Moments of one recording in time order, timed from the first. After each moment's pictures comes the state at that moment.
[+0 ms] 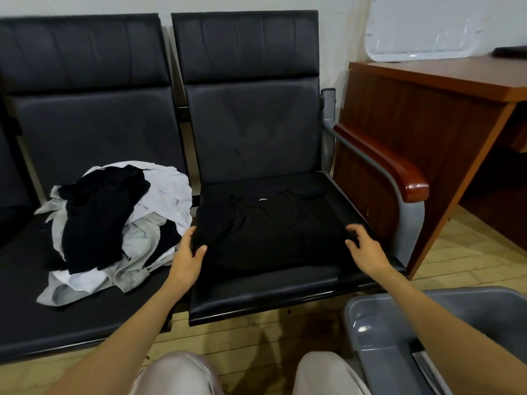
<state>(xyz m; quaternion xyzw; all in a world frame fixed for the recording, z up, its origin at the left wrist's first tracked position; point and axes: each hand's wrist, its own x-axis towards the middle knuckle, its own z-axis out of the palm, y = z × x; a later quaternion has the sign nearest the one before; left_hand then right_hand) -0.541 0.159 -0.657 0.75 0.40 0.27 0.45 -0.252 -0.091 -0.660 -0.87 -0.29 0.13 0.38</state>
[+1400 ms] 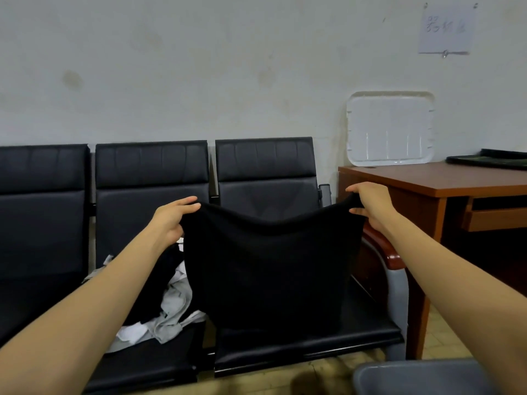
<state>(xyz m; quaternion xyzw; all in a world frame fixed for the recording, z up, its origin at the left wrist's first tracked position) -0.611 0.164 -0.394 0.56 0.30 0.42 0.66 -0.313 -0.095 -0.371 -0.66 -0.21 0.10 0.72</state>
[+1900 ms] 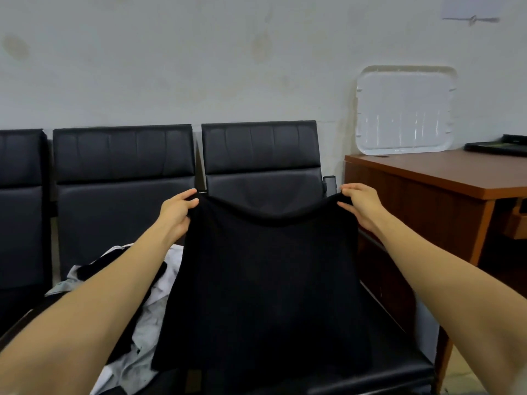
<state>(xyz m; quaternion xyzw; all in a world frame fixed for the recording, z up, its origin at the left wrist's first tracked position) -0.490 0.274 -0.412 0.52 0.29 0.44 0.67 -0.215 0.026 -0.405 -0.62 -0.20 0.13 0.74</state>
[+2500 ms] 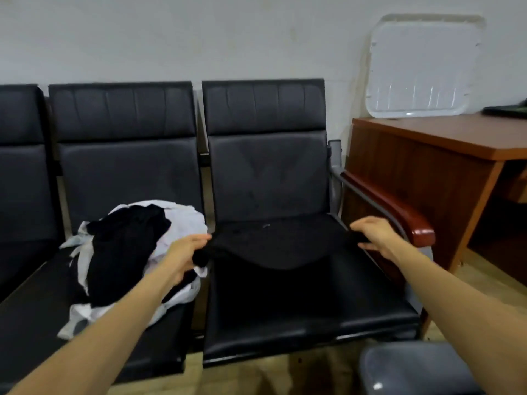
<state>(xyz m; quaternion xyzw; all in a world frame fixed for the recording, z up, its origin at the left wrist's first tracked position) -0.545 0.214 -0.565 0.61 0.42 0.28 0.61 -0.222 -0.035 -0.541 -0.77 -0.14 0.20 0.59</state>
